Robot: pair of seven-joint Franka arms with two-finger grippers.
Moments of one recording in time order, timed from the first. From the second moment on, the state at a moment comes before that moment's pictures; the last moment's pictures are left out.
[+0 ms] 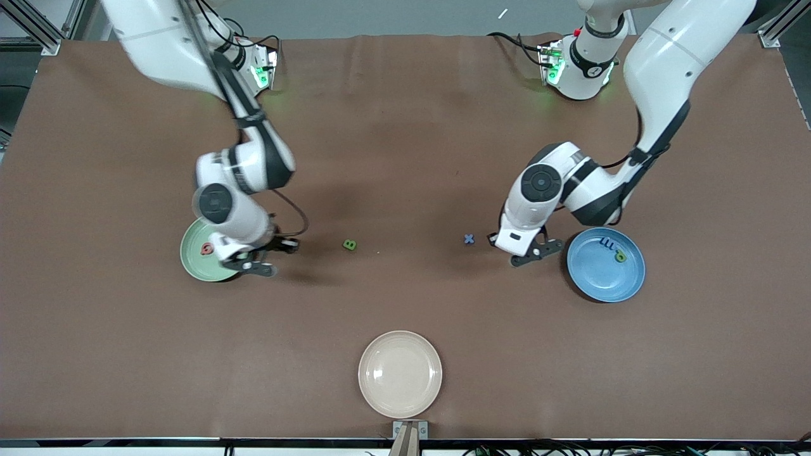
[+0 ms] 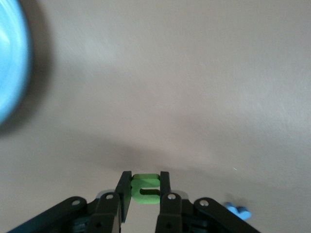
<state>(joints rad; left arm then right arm) 0.21 0.57 -0.70 -1.95 0.58 2.28 -1.11 0.34 0.41 -0.09 -2.00 0.11 2.34 0.34</state>
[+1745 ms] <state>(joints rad) 0.62 0.67 -0.78 -1.98 0.61 2.26 -0.59 0.24 0.42 -0.04 -1.94 0.17 2.18 0.26</state>
